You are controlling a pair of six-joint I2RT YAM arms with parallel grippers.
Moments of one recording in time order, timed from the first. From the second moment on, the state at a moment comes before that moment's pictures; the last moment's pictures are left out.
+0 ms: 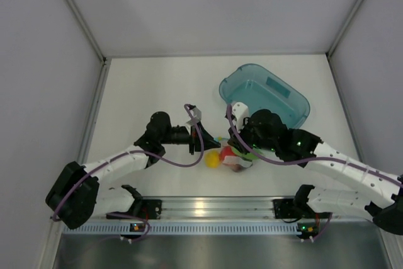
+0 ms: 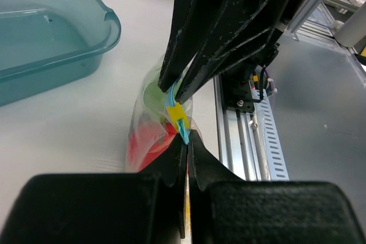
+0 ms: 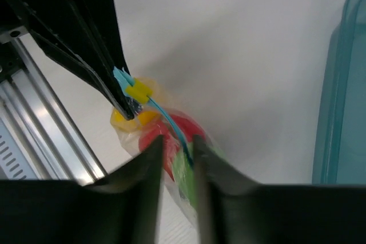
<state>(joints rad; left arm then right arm) -0.66 1.21 0.54 0.63 0.92 -0.27 0.97 1.00 0.94 -0.52 0.01 0.04</state>
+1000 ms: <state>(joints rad) -0.69 1.15 0.62 0.45 0.87 -0.15 0.97 0.90 0.89 -0.49 -0.16 0.02</state>
